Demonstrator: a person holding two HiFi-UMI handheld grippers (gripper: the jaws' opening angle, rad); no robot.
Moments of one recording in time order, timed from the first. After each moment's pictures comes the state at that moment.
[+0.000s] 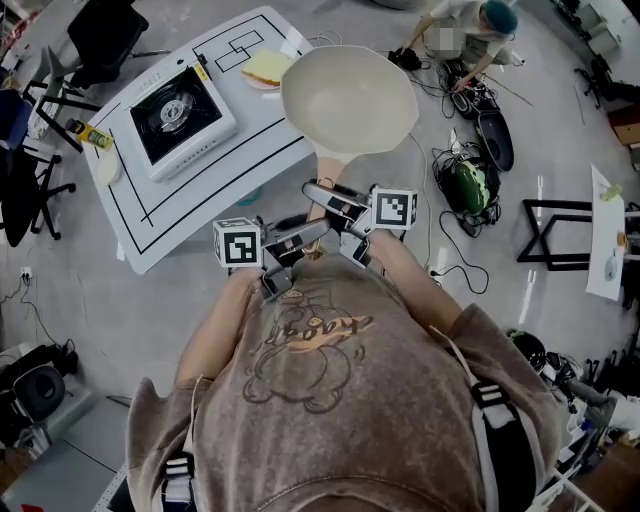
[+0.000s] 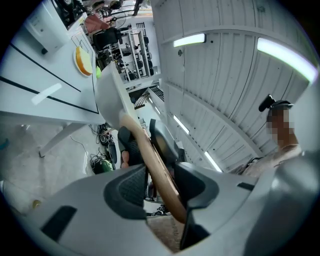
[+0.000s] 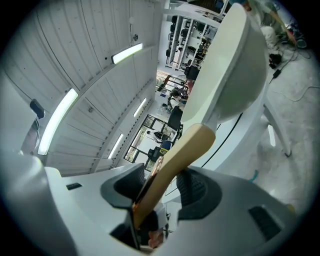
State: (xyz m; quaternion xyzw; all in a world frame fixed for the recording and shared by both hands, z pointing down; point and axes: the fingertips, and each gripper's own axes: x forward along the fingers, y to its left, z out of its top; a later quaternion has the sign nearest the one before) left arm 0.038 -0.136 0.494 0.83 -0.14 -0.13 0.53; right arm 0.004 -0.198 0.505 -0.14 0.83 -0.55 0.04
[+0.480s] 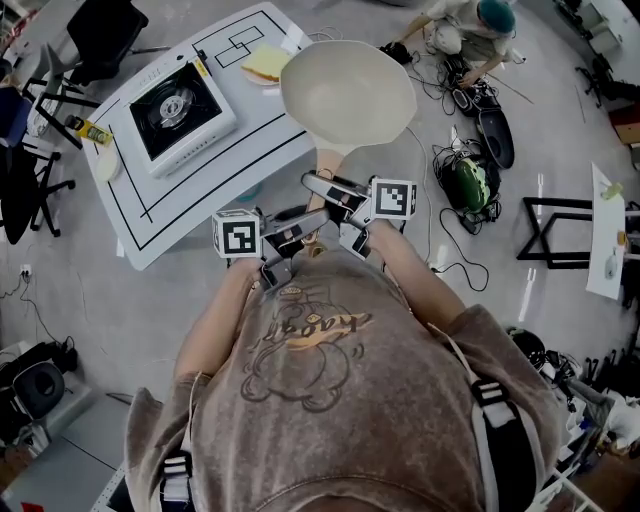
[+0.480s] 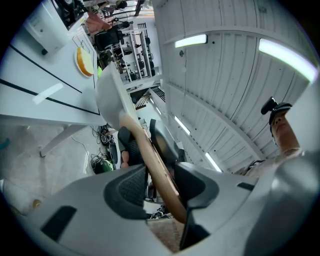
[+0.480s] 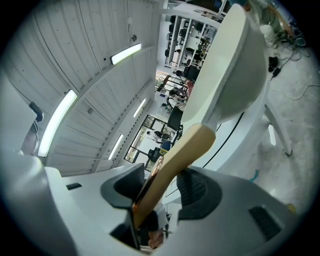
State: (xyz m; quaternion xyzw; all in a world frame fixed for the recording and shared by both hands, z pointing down) left arm 0.038 -0.137 0.492 0.83 -0.14 -0.13 0.53; right arm 0.000 -0.199 0.497 -0.13 0.83 -0.54 0.05
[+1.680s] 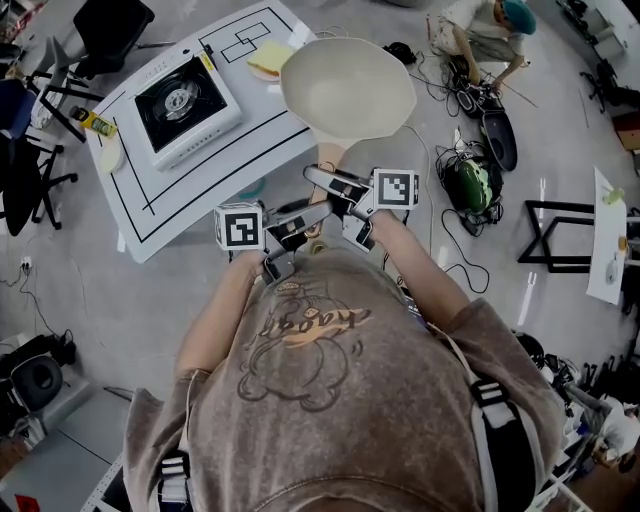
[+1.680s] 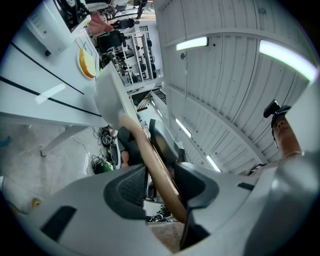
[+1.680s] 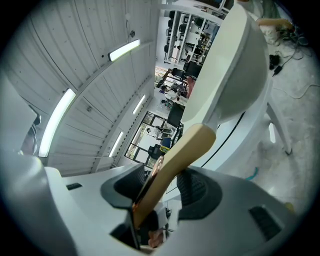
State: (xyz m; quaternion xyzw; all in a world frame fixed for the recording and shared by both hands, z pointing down) left arm 0.038 -0.140 0.492 0.82 -0.15 -0.14 0.53; right arm 0.000 -0.200 0.504 -0.13 0.82 -0.55 0.02
